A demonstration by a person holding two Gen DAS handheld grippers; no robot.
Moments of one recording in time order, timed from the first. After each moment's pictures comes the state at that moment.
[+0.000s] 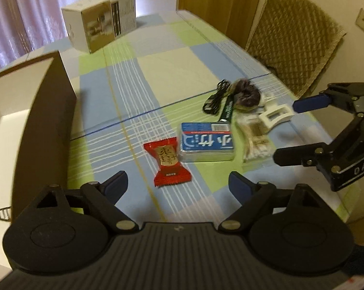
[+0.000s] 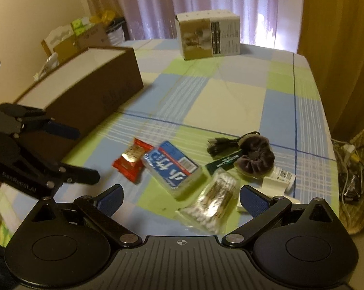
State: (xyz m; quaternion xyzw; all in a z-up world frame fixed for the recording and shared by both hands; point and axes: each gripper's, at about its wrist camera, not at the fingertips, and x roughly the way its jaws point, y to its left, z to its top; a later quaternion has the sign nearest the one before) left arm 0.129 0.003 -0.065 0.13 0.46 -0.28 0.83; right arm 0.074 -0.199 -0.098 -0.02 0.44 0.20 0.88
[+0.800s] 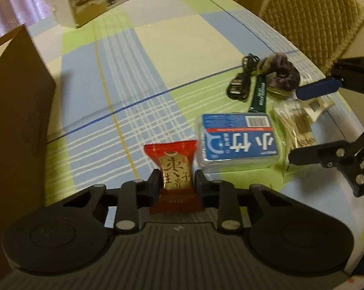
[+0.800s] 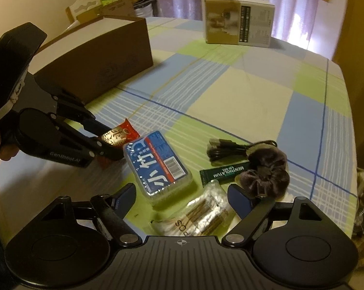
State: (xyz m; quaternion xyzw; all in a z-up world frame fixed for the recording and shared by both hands) left arm 0.180 -0.014 -0.123 0.15 0.51 -0.26 0.81; right arm 0.121 -0.198 -0.138 -0.09 0.45 0.28 0.84
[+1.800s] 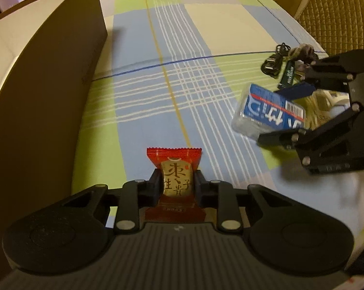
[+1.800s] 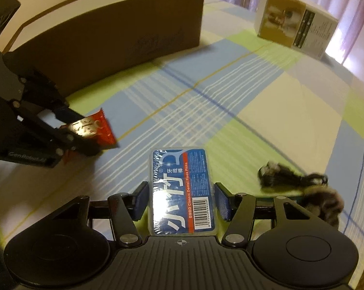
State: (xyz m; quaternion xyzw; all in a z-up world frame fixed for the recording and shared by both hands) left arm 0.144 0.037 -0.123 0.11 0.54 -0.20 0.81; right arm 0.126 -0.127 -0.167 -0.18 0.48 0.32 0.80
